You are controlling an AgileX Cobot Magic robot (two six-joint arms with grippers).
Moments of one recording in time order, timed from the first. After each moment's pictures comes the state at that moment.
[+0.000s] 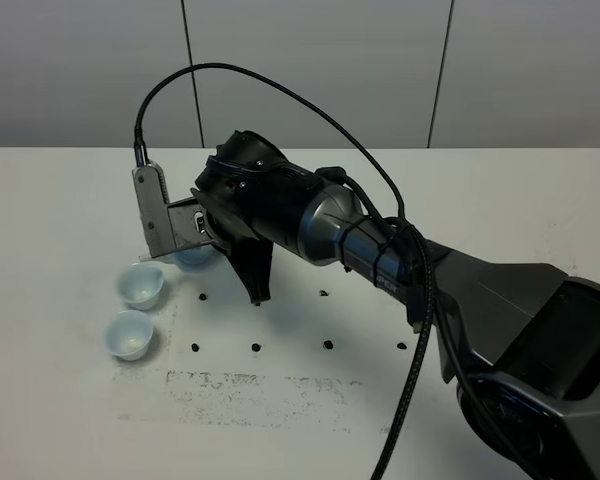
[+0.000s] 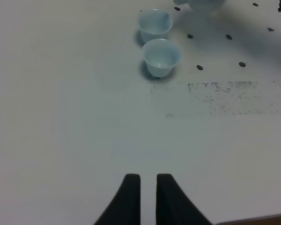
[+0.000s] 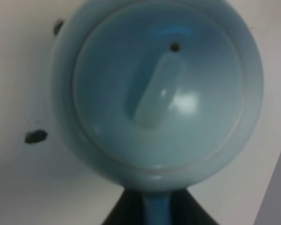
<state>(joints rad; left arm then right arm) 0.02 0.00 -0.46 -0.20 1.07 0.10 0.97 2.42 -2.19 -0.40 0.99 -0.81</state>
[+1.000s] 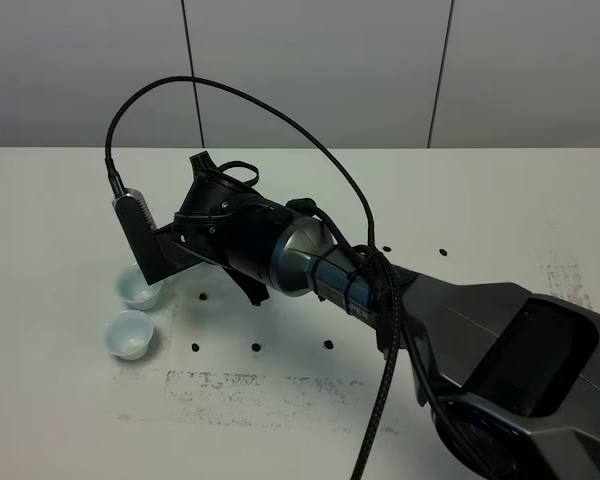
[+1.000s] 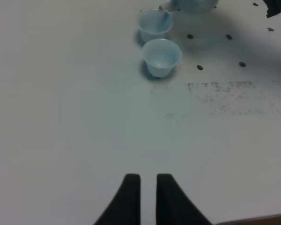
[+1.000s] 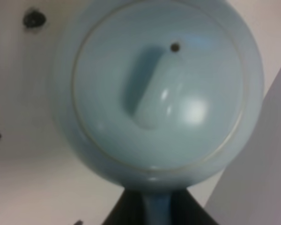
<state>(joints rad) 0.02 0.00 -0.46 -0.20 1.07 0.10 1.02 2.47 -2.19 -0.62 0.92 -0.79</state>
